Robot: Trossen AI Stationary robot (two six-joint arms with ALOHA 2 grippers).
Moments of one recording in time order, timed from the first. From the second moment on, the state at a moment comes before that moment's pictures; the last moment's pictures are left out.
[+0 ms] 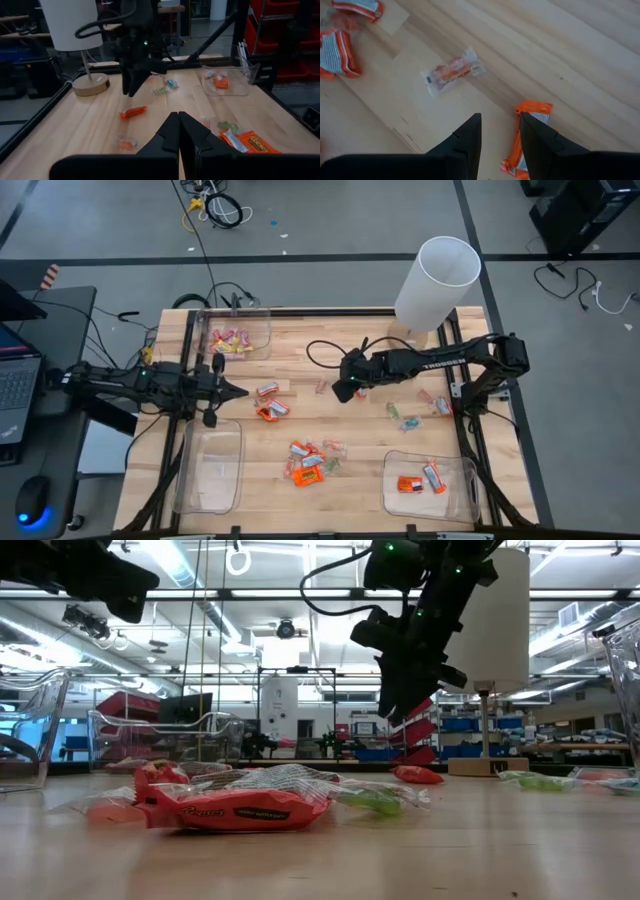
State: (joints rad) left arm -0.15 0.29 0.35 -0.19 -0.11 0.03; right arm -0.07 1.65 1.12 -0.58 0.25 0.81
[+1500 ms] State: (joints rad) left arm -0.15 0.29 0.35 -0.02 -0.44 0.07; right arm -0.02 1.80 1.12 -0.72 0.22 0.84
